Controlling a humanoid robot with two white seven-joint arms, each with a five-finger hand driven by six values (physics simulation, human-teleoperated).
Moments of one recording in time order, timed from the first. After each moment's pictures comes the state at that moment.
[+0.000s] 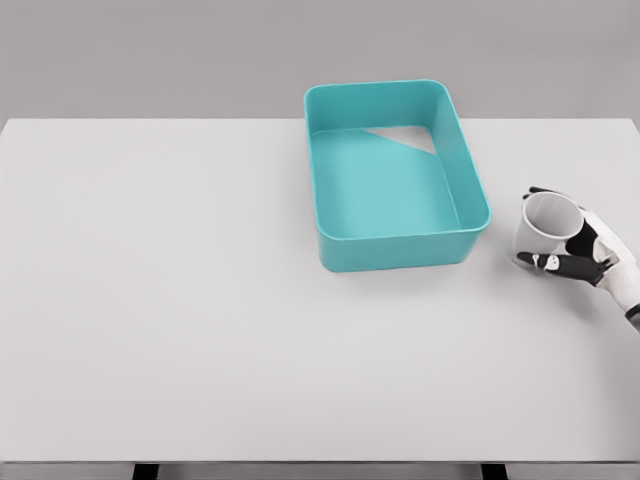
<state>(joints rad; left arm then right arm) -0.06 0.00 -0.13 -0.08 0.03 0.01 -0.17 -0.13 -0.52 0.00 -1.14 -0.50 -0.26 0.61</state>
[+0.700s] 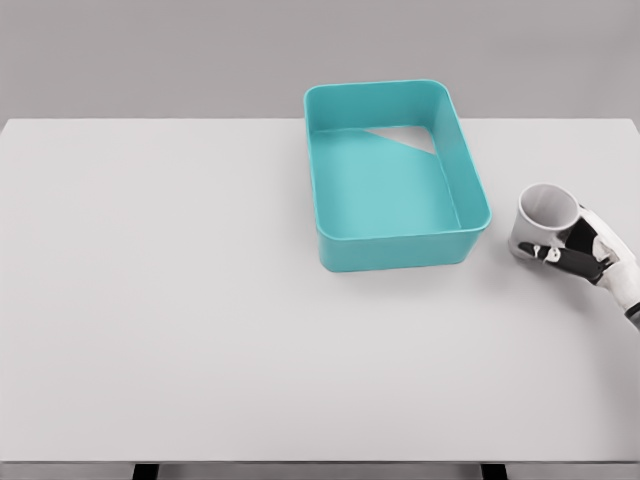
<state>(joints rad) -0.06 0.00 -0.13 -0.08 0.03 0.01 -0.17 -0.14 -0.52 0.00 -1.15 -0.50 -0.26 0.62</state>
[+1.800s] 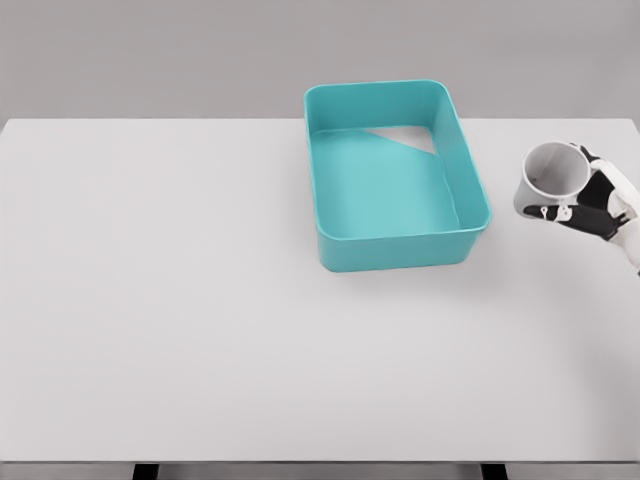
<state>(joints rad) -0.06 0.00 -0.13 -0.08 0.03 0.01 -0.17 -0.21 -0.53 -0.03 -1.25 -0.51 -0.23 0.61</state>
